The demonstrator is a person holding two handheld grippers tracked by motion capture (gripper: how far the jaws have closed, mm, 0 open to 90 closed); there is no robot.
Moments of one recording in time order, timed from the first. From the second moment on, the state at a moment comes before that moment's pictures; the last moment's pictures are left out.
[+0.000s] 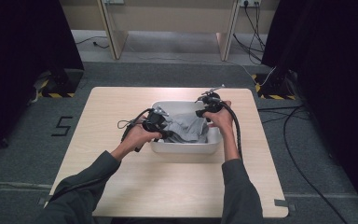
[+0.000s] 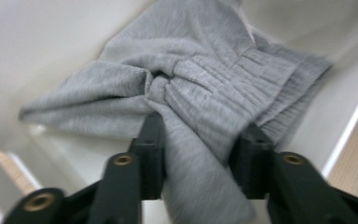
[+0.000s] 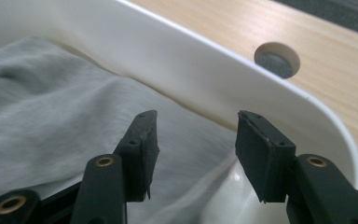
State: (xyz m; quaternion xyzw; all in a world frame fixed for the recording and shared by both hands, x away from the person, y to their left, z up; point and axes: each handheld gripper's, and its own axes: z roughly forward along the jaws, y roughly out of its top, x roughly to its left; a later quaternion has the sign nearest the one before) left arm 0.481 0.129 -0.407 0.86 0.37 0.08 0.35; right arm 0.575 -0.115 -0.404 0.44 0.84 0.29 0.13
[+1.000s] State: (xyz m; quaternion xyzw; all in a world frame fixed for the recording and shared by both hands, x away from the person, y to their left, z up) left arm 0.433 0.150 -0.369 0.84 0.33 0.08 0.42; right arm 0.513 -0.134 -0.373 0.39 0.84 0.34 0.16
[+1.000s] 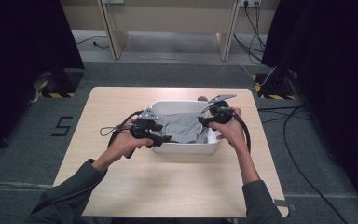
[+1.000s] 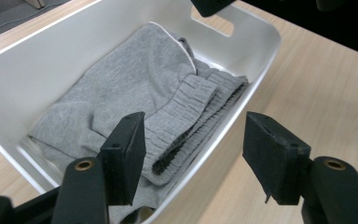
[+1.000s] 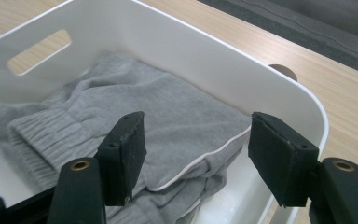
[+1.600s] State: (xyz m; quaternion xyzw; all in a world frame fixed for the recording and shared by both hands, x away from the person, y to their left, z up) left arm 0.402 0.153 -0.368 0.83 0.31 0.07 0.45; right arm 0.453 -0.143 -0.373 0.36 0.83 0.39 0.15
